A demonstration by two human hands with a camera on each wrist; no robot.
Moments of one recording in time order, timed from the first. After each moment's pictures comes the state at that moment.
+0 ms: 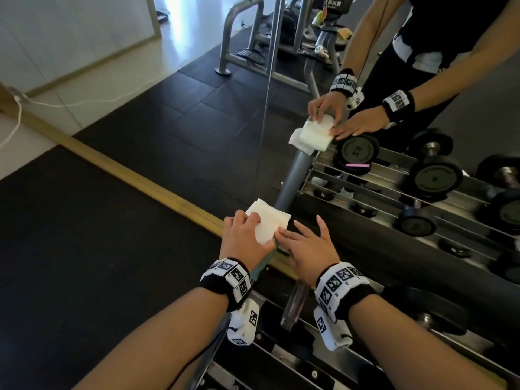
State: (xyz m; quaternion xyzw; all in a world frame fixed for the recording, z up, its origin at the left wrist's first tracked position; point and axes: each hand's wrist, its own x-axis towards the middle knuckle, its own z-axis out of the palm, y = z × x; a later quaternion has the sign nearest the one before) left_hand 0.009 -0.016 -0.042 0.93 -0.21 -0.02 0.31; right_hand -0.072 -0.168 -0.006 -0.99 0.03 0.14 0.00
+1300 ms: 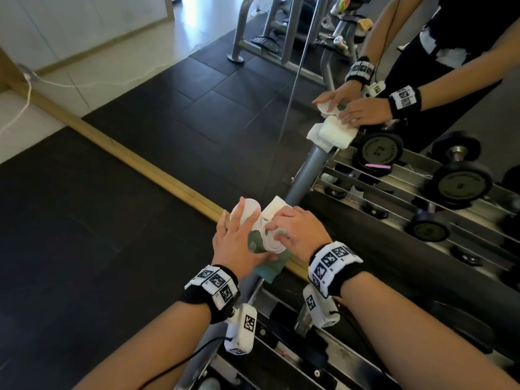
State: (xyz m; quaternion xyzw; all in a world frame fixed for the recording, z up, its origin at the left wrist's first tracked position) left_hand 0.024 0.034 -0.071 0.93 -0.19 -0.12 0.29; right_hand -0.012 -0.144 0.005 -0.99 -0.07 0.08 0.13
